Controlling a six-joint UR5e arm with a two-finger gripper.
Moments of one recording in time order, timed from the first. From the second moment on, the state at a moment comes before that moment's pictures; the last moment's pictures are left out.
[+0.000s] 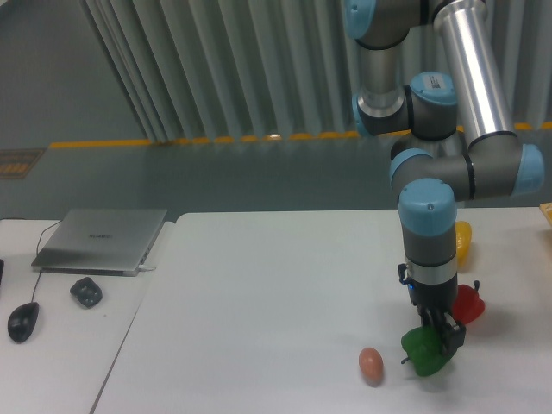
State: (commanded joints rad) arm 2.27 -2.03 -1.50 -1.06 1.60 1.22
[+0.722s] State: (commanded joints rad) arm 2.43 -1.89 -1.50 -1.15 1.52 1.36
